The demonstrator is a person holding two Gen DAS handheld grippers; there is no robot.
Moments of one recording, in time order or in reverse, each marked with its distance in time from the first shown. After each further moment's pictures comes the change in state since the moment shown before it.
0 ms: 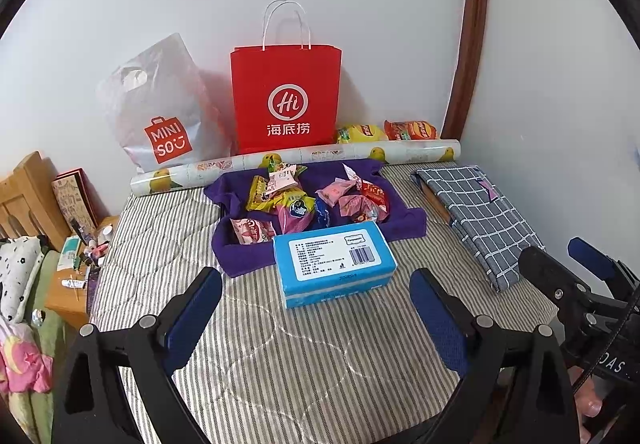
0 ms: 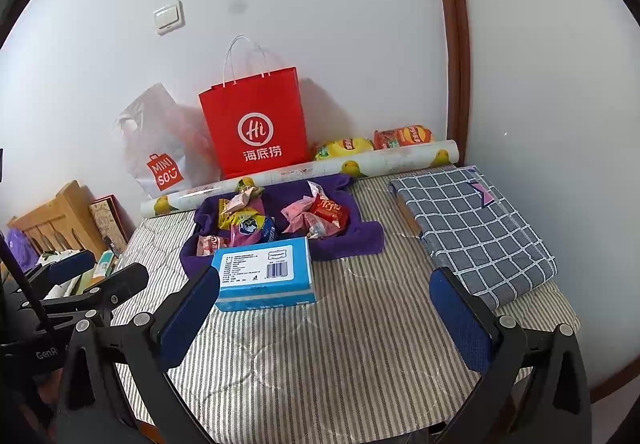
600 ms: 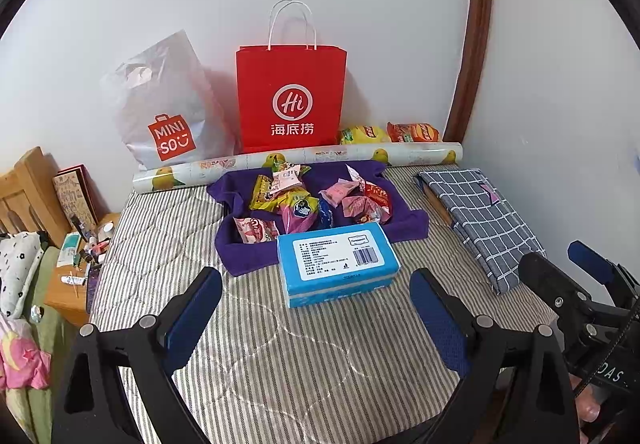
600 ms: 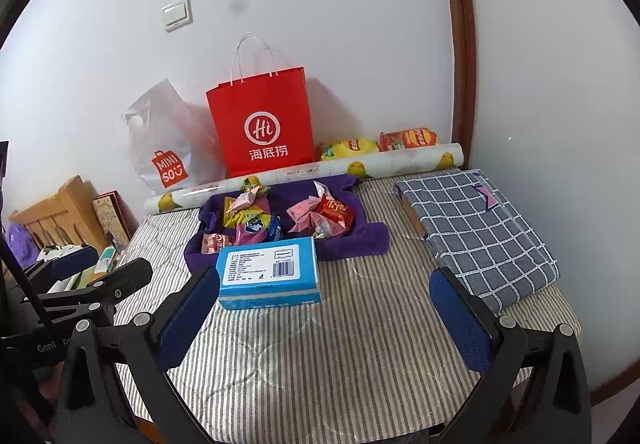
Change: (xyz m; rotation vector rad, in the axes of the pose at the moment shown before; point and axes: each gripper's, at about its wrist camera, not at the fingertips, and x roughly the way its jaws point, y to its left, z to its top) left arm -0.002 0.005 -0.003 -0.012 -0.002 0.003; right arm -0.002 0.007 -0.003 -0.020 -0.004 0.012
